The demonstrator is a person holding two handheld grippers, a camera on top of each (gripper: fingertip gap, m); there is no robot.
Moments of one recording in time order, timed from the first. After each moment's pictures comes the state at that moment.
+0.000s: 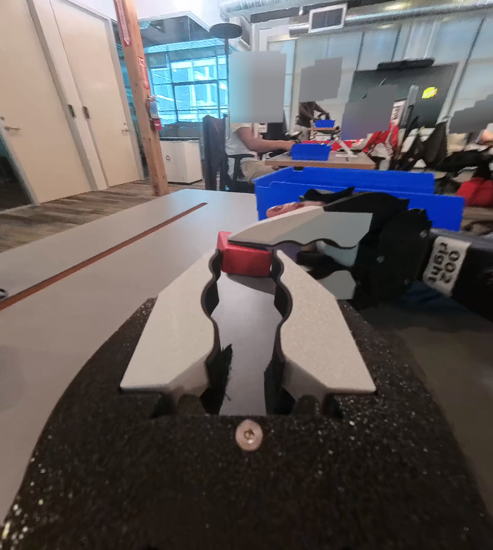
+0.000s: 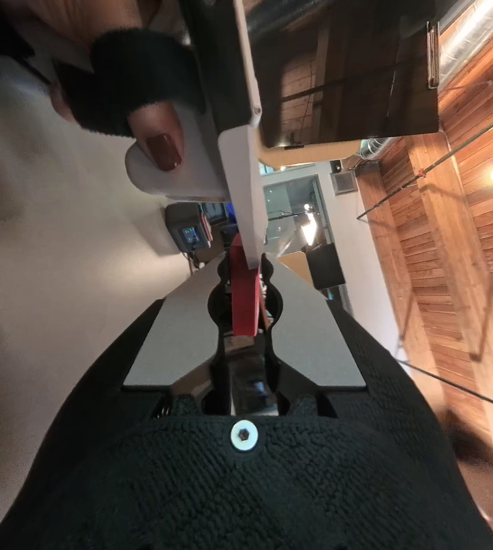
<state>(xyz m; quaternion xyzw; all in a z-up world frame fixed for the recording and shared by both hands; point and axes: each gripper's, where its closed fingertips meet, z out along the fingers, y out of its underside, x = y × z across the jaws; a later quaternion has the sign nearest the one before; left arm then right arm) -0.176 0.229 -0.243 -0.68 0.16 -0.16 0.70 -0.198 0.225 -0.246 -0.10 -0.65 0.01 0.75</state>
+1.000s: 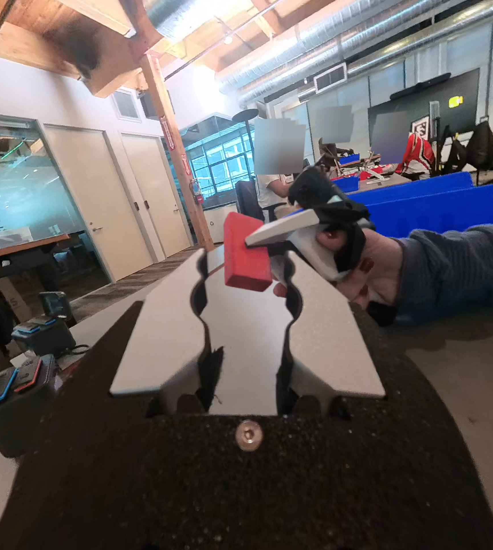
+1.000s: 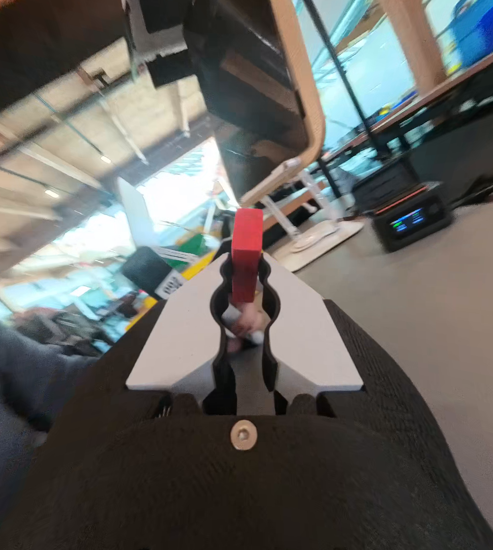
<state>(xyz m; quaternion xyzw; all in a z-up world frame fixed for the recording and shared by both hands) -0.190 0.218 -0.220 -0.58 0.19 -0.06 0.79 -0.200 0.232 -0.220 -0.48 -0.38 0.76 0.23</state>
